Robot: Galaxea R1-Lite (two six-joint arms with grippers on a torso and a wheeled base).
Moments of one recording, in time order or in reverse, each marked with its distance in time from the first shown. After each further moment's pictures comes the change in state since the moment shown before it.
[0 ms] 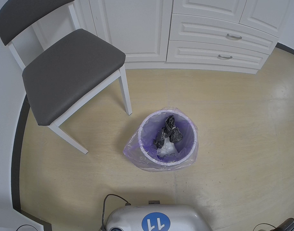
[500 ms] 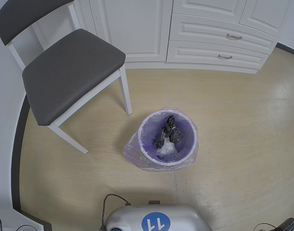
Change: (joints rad) left arm 0.000 0.000 0.269 -0.159 -0.142 0.005; right arm -0.001 0.001 0.398 -0.456 0.229 -0.243
